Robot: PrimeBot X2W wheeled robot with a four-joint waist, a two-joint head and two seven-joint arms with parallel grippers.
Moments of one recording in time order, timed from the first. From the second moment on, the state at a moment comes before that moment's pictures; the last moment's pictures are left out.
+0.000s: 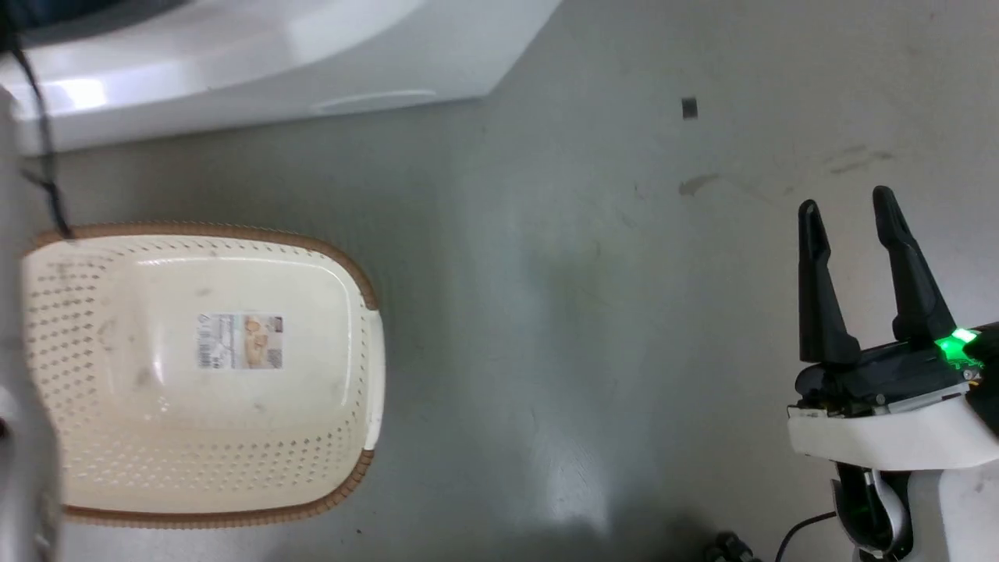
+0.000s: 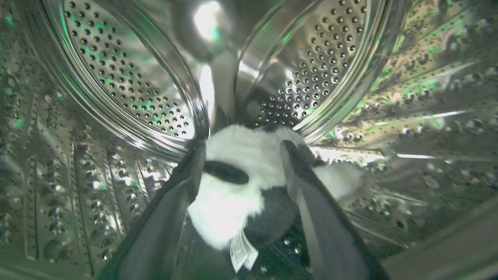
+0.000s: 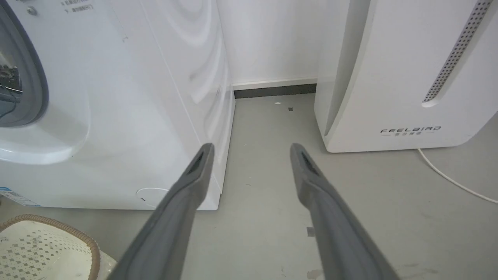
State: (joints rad) left arm -1.33 0.41 -0.16 0.77 -0.10 0.14 -0.26; right arm -0.22 -0.05 0.02 -0.14 0.22 0.13 -0.26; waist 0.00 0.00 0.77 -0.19
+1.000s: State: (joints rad) left arm -0.19 0.19 -0.09 0.21 -0.09 0.14 -0.26; right arm 0.04 -0.05 0.02 -0.06 0.13 0.13 -0.26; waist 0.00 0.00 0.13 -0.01
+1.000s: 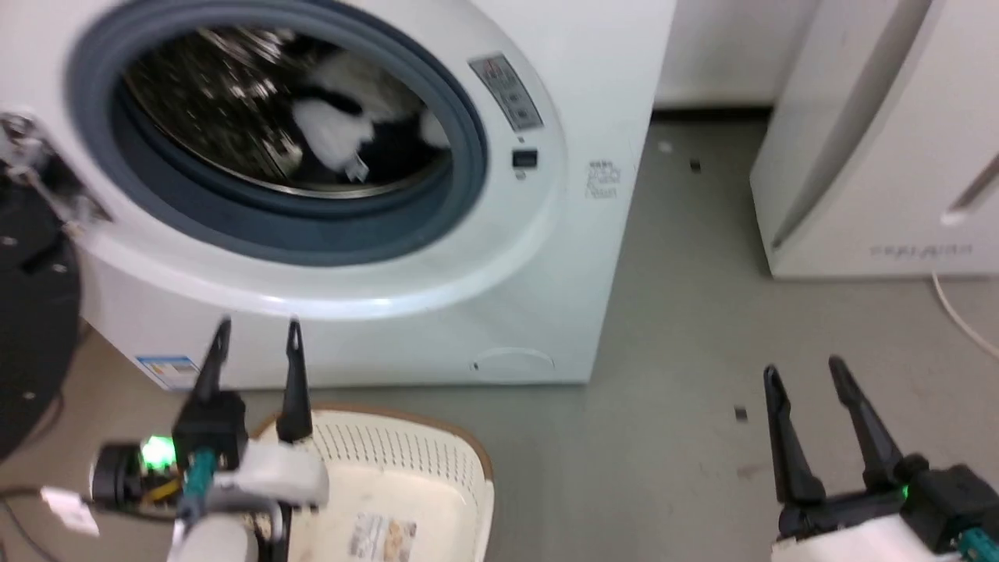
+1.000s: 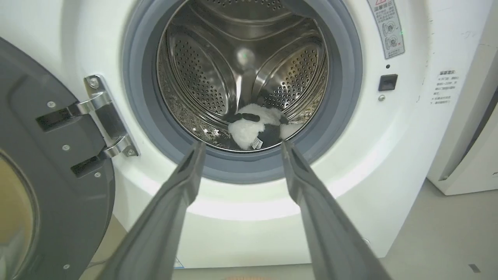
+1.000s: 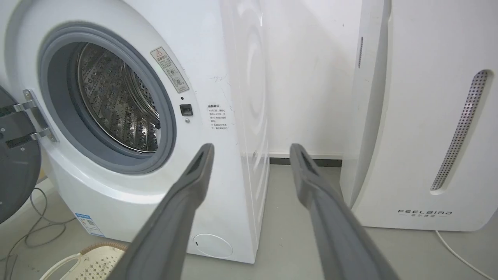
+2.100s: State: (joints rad) left arm -0.02 0.15 -0.07 0.14 -0.06 0.10 -0.22; right arm 0.11 -0.05 0.00 -0.05 0.11 0.13 -0.22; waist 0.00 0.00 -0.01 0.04
